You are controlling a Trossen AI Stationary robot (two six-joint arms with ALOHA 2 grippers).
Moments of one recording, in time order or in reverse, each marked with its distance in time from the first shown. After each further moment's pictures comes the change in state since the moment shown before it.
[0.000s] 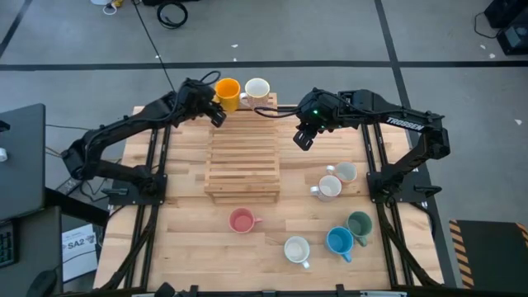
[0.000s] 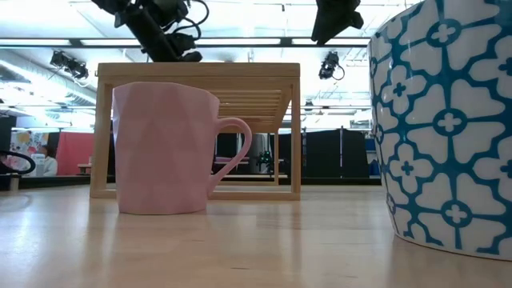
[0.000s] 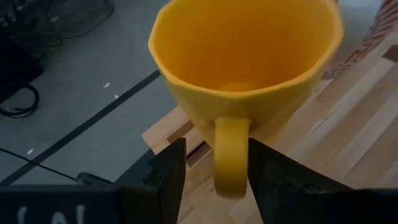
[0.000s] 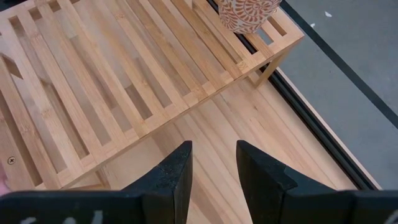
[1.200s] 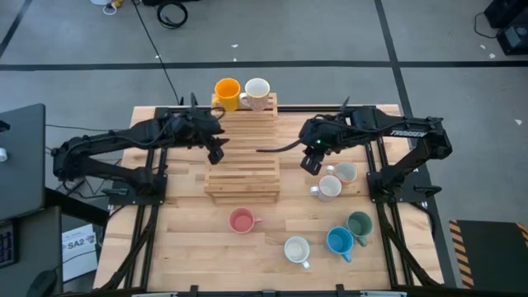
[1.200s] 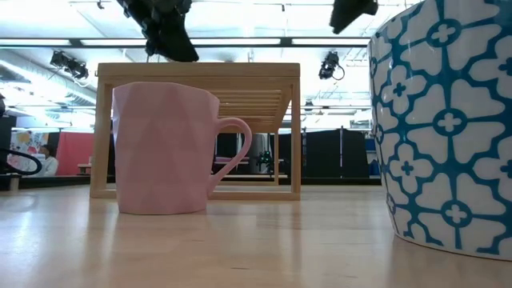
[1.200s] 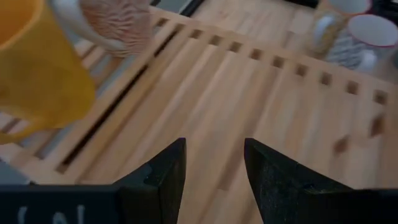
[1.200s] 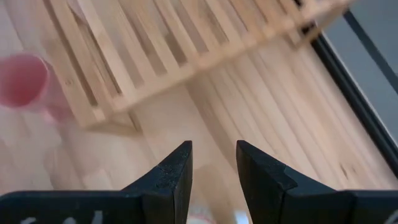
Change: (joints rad) left arm -0.399 -0.150 -0.001 -0.174 0.090 -0.116; right arm 0.210 0.000 0.000 -0.170 0.005 0.136
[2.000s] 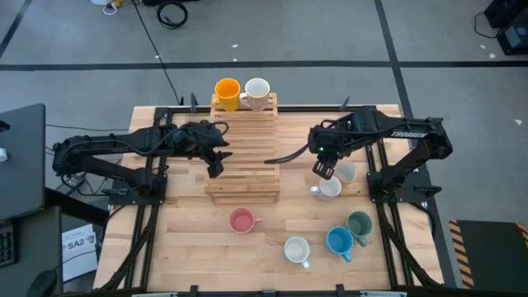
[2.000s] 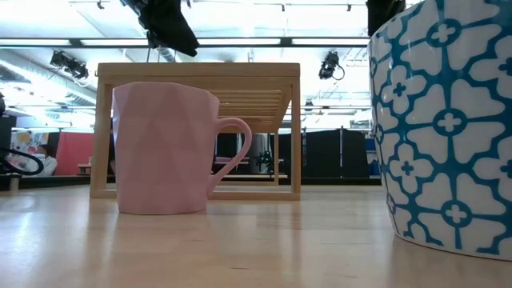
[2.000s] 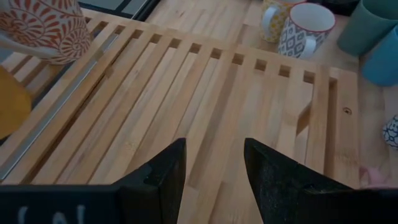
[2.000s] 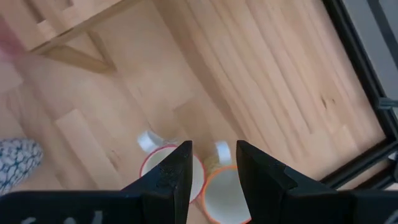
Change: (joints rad) left arm -0.140 0.000 0.000 0.001 -0.001 -0.016; right arm 0.026 0.000 0.000 -0.241 -0.036 0.093
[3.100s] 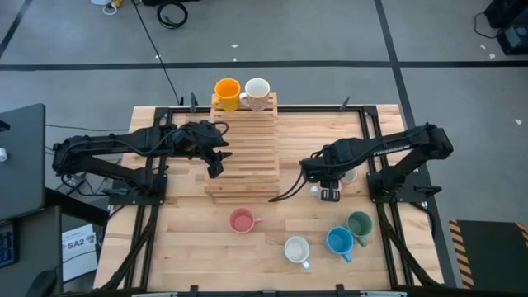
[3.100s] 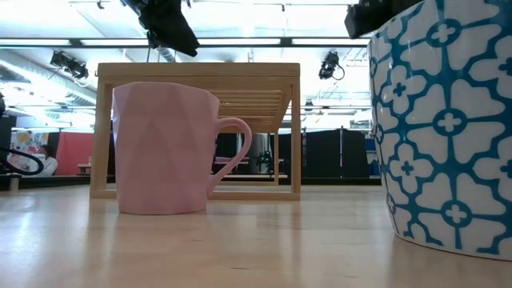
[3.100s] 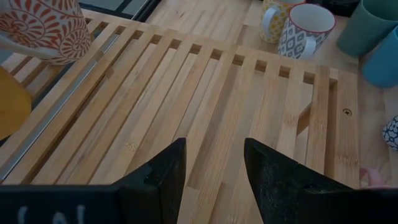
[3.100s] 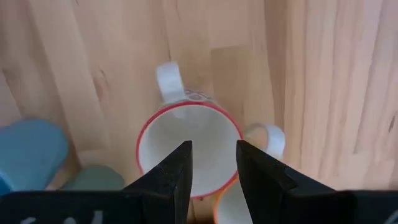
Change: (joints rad) left arm 0.000 0.001 0.000 0.003 0.000 0.000; right arm 0.069 0.002 -0.415 0.221 -0.126 -0.304
